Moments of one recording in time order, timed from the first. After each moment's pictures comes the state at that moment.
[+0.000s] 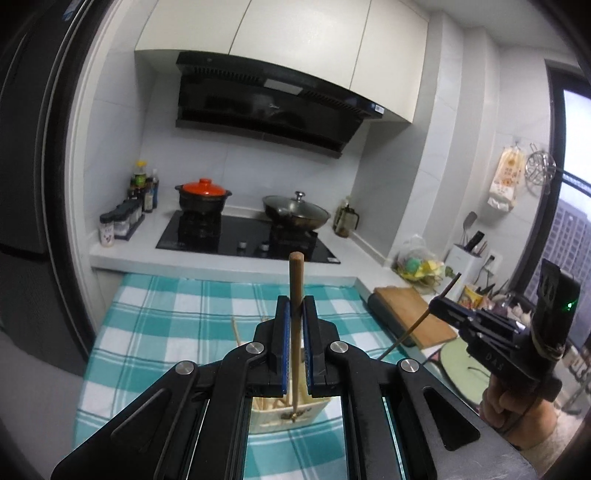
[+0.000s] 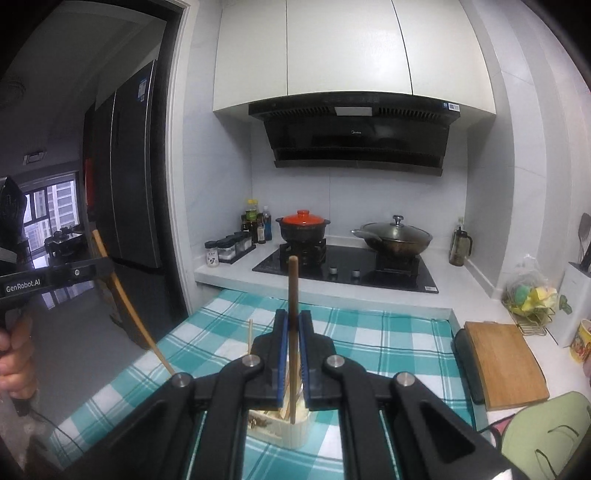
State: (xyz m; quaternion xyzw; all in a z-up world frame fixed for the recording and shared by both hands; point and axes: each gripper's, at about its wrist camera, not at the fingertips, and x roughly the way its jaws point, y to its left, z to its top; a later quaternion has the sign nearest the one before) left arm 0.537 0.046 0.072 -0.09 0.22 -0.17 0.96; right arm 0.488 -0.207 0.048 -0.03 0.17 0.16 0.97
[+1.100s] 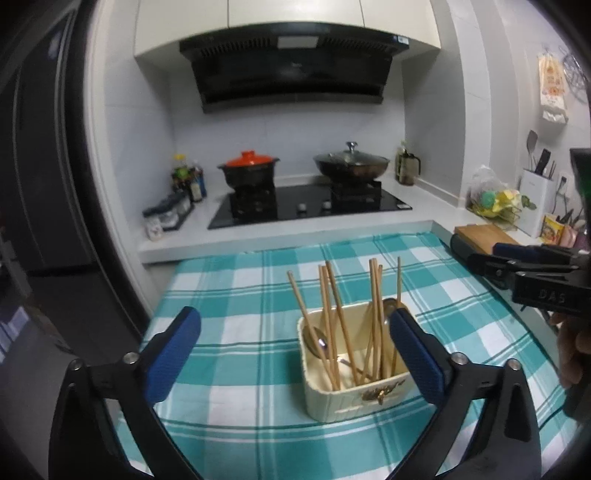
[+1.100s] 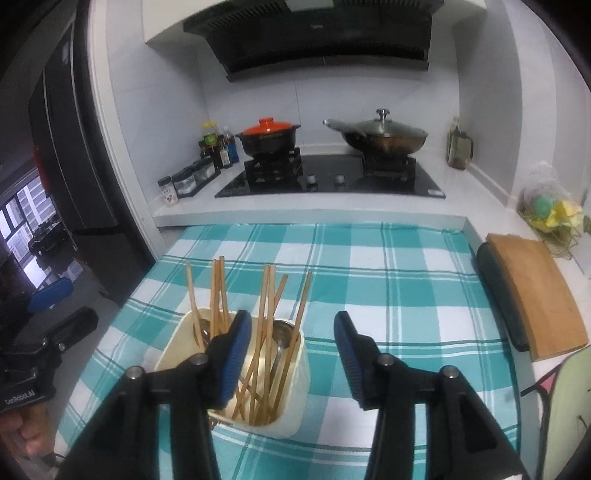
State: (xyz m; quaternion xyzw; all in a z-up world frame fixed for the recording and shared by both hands) left arm 0.548 0.005 -0.029 0.05 0.23 -0.03 0.97; right arm 0.603 -0.211 -0.049 0.01 0.32 0.12 0.94
